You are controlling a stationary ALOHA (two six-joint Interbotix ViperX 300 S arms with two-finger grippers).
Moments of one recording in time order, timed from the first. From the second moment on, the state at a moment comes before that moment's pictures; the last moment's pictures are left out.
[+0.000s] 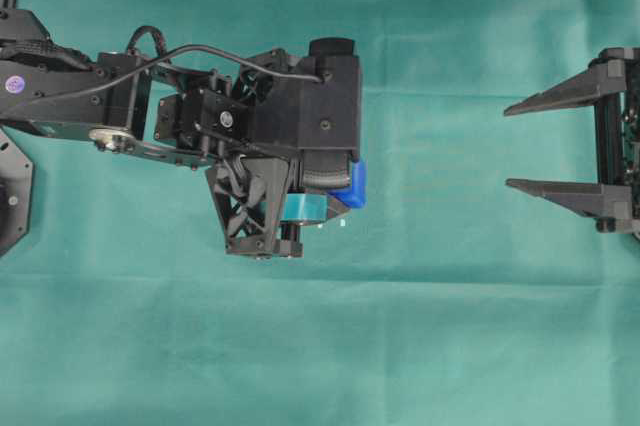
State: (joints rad) left arm -0.06 -0.10 0.09 0.01 0.79 -0.03; right arm 0.00 -0.85 1.15 0.01 -0.26 0.02
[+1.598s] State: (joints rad) left arm -0.06 -0.29 0.39 0.01 0.33 -0.03; right arm 0.00 -0.85 1.13 -0.02 -0.26 0.01
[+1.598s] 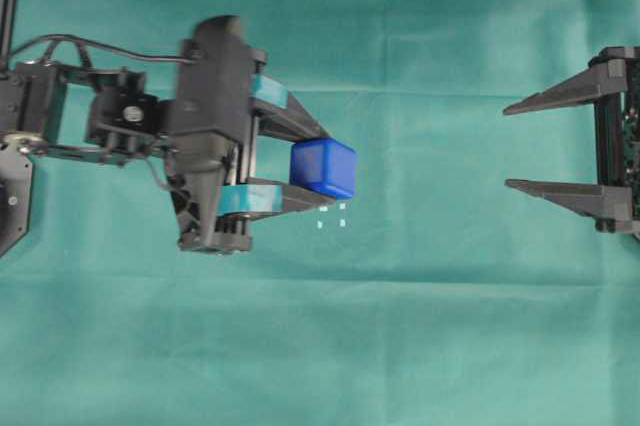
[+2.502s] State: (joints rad) left arm -0.06 -0.35 0.56 0.00 0.03 -0.04; right arm 0.00 -0.85 1.11 -0.07 -0.26 0.00
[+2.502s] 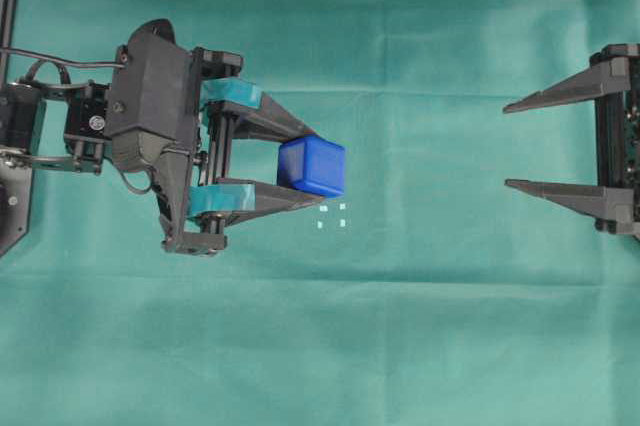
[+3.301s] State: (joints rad) left arm -0.04 -0.35 0.56 0.00 0.02 -0.09; right arm 0.00 -0.83 1.05 -0.43 -0.25 -0.51
